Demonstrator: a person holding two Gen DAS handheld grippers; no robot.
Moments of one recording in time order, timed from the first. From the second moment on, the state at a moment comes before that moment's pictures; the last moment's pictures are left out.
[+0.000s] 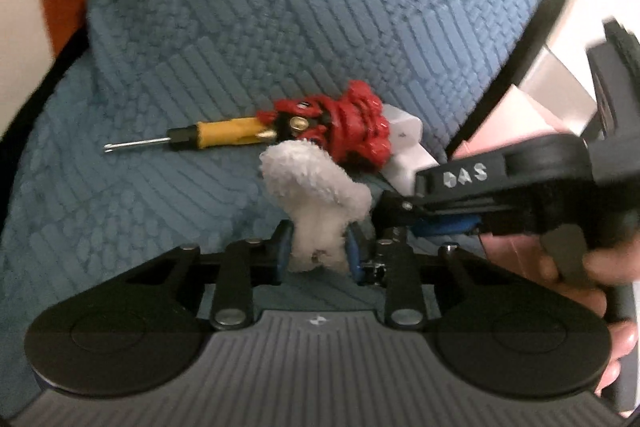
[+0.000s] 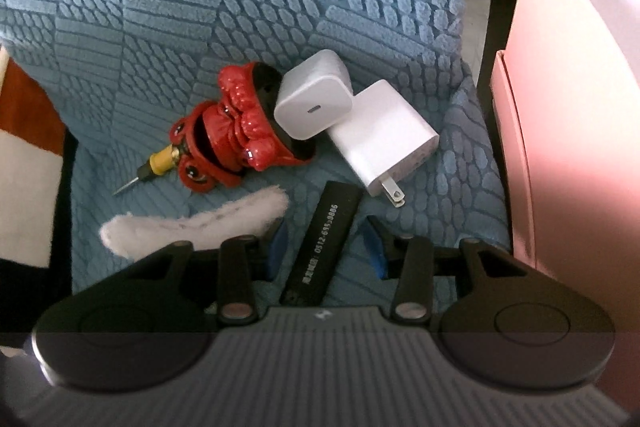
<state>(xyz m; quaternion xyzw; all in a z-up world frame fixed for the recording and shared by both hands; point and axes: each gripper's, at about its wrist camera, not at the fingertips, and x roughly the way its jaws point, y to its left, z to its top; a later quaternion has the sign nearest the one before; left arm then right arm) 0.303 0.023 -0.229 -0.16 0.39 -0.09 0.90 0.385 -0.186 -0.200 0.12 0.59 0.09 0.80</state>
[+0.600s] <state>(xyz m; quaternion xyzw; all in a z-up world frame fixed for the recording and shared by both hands) 0.279 0.066 -0.204 -0.20 0.38 -0.02 0.90 0.341 -0.142 -0.202 -0.06 0.53 0.11 0.84</state>
